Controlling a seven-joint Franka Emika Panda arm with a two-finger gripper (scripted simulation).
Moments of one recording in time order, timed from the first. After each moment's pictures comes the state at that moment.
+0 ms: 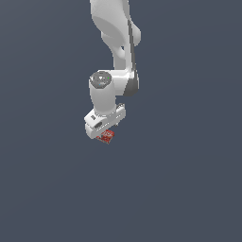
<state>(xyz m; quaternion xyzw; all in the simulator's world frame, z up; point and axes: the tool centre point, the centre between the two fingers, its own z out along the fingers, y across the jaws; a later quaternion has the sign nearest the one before) -0.039 -0.062 0.104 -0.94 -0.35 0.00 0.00</state>
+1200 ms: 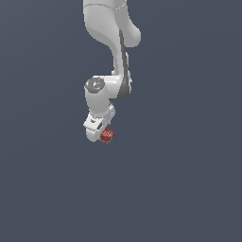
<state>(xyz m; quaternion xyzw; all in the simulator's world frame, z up) -0.064 -0.091 0.066 -0.85 -0.52 0.00 0.00</state>
